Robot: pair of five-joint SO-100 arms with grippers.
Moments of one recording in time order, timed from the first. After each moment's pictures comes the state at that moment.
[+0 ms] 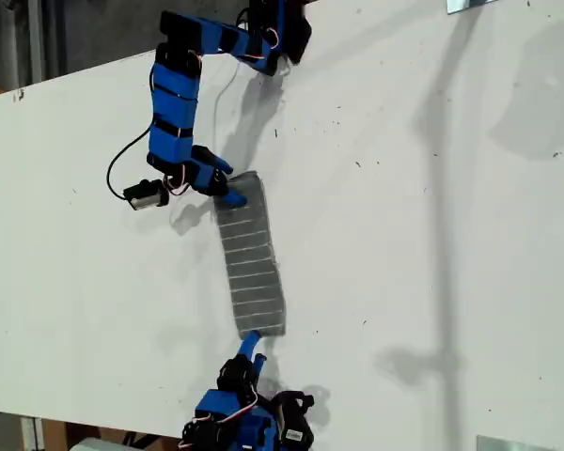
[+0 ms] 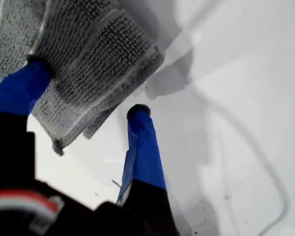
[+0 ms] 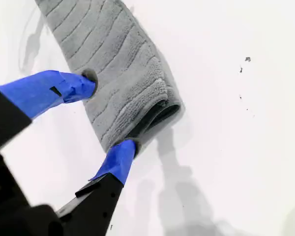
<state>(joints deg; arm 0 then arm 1) -11.9 154.1 143.5 75.9 -83.1 29.6 69.7 89.5 74.6 40.4</state>
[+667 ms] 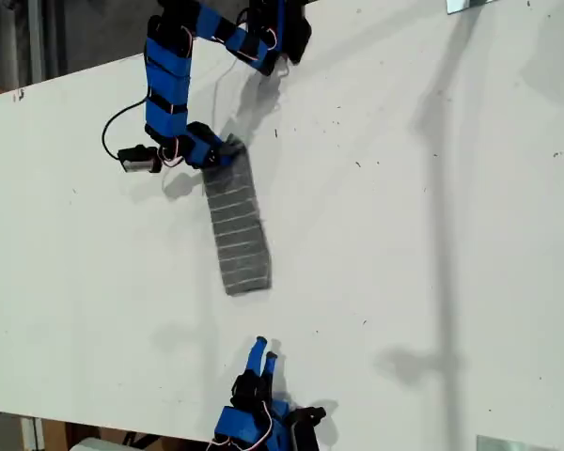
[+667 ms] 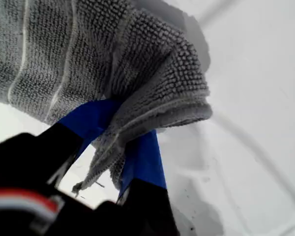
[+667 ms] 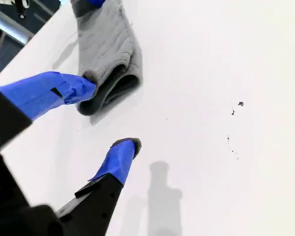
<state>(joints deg) -6.3 197.8 167.3 84.6 -92.6 39.4 87.0 120.6 64.7 45.3</state>
